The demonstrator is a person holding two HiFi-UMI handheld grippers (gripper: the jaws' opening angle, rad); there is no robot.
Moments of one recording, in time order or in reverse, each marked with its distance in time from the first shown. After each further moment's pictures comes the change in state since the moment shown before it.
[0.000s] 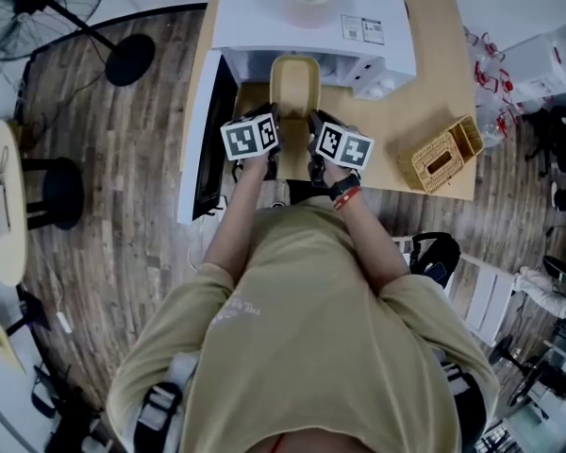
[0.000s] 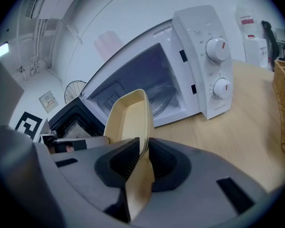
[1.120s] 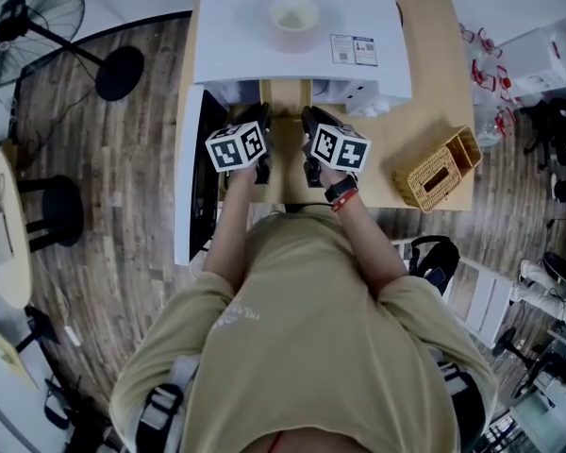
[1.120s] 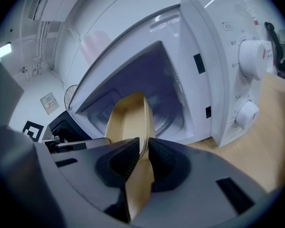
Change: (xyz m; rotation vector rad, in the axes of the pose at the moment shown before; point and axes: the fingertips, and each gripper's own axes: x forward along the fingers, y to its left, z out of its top) left arm 0.048 0.000 0.057 -0.003 -0.096 -0.106; right arm 0.043 -0.011 0.060 -0.023 -0.054 0.025
